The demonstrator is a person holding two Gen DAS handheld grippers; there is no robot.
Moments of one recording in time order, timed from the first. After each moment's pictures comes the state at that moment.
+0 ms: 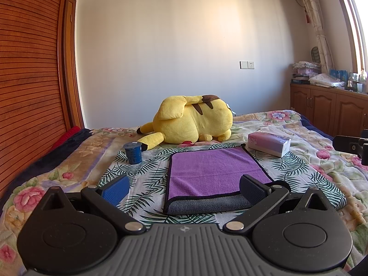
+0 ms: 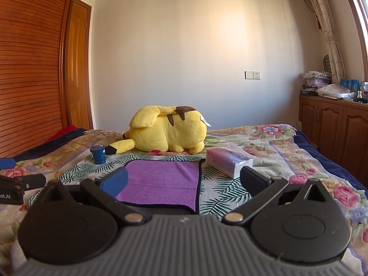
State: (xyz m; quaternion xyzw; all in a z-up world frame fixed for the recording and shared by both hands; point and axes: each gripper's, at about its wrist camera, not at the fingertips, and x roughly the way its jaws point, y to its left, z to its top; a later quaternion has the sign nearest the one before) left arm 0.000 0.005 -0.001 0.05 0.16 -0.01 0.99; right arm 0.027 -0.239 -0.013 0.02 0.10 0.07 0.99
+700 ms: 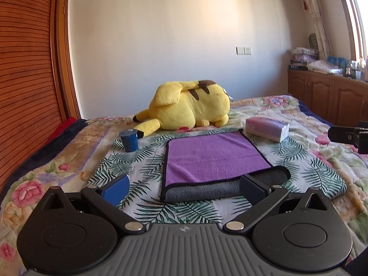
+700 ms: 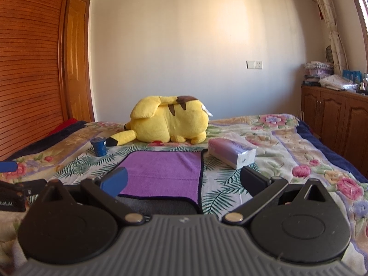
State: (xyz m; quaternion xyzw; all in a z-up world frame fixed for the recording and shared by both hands) left arm 0.013 0.005 -0.010 0.06 0.20 -0.01 0.98; right arm 0.039 -0.240 -0.014 0.02 0.13 0.08 0.99
